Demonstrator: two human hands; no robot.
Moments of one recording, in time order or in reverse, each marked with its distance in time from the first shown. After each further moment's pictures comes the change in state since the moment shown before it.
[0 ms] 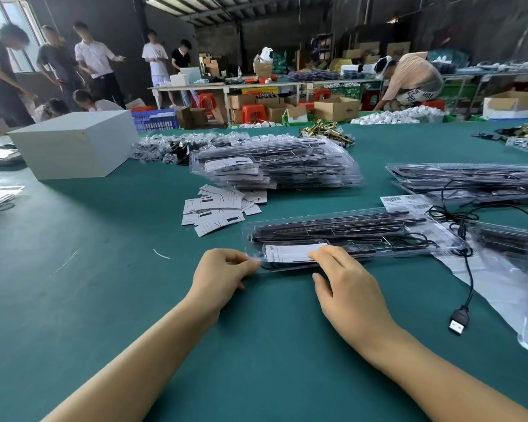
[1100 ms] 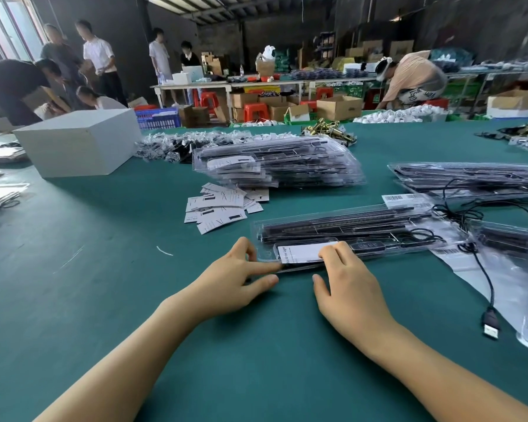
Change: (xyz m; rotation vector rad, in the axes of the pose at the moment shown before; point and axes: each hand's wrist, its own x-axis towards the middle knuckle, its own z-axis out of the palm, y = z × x) left_hand 0.003 -0.002 -0.011 0.762 -0.369 0.547; right_hand 0.001 0.000 0.000 -0.095 -0.054 0.028
